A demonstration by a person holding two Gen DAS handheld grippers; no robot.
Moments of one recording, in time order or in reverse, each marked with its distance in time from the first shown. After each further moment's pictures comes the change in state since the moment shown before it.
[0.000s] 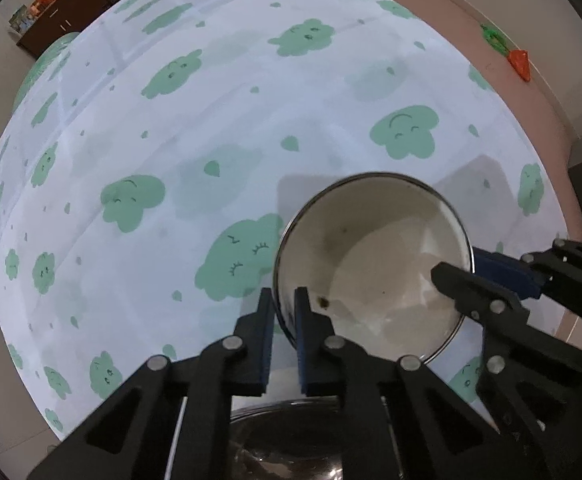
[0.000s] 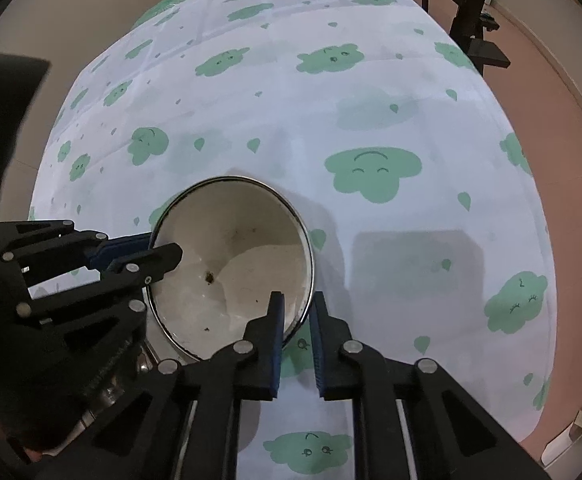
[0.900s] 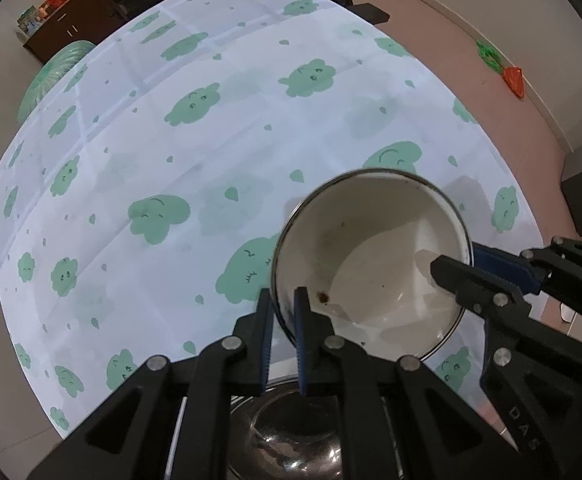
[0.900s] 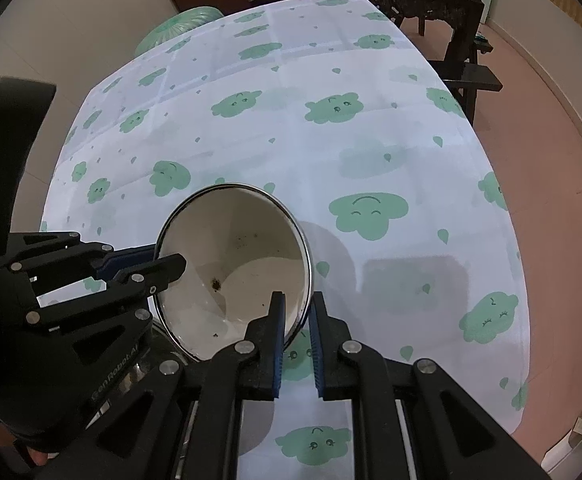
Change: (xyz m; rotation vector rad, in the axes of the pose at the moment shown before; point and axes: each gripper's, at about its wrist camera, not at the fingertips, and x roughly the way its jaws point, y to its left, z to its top) left arm -0.043 0.008 -0.001 -0.017 -0.067 -0.016; right arm -0.042 0.012 0.011 -0.011 -0.078 -0.014
